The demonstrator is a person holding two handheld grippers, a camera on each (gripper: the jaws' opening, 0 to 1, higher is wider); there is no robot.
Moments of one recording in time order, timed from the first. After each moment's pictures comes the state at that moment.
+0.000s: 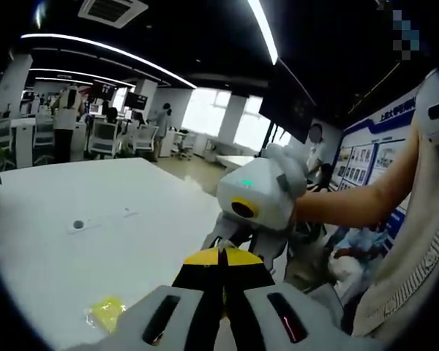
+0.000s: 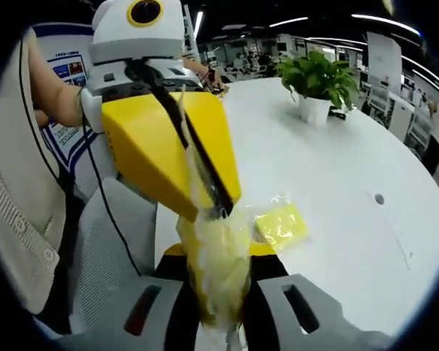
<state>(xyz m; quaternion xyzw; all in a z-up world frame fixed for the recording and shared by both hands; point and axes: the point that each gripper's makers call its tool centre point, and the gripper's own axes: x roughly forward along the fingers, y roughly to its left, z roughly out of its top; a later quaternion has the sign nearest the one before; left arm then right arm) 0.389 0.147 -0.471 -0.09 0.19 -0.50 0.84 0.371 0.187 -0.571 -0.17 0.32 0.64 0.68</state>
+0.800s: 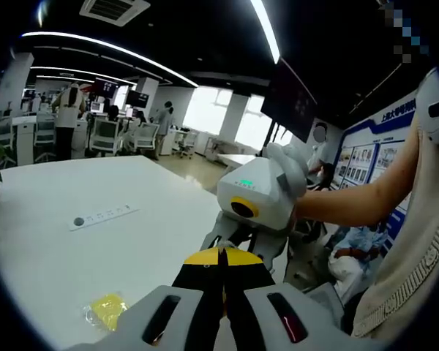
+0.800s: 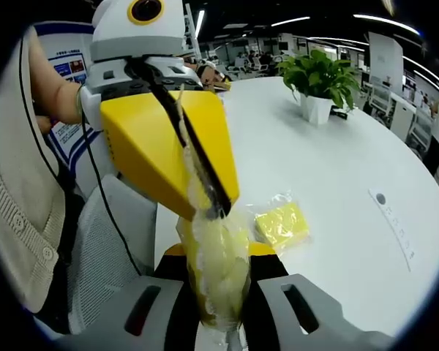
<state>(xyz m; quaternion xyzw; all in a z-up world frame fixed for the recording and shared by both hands) 0.389 0.148 -0.474 -0.09 0.20 -0.49 0.84 0.370 0.187 -0.575 -0.18 0.32 0.64 0.67</state>
